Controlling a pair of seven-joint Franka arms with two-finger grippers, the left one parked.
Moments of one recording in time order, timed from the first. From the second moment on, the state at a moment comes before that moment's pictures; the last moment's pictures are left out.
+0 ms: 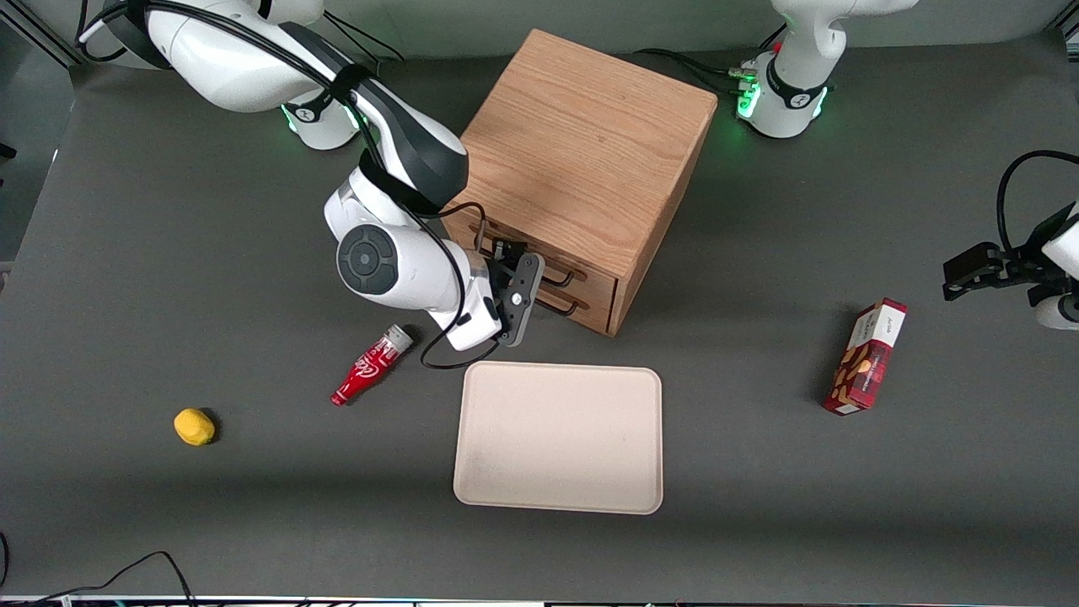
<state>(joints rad) 0.20 0.62 0.52 -1.39 0.12 1.96 -0.58</state>
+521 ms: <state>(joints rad) 0.18 0.63 0.46 -1.34 0.03 1.97 -0.57</state>
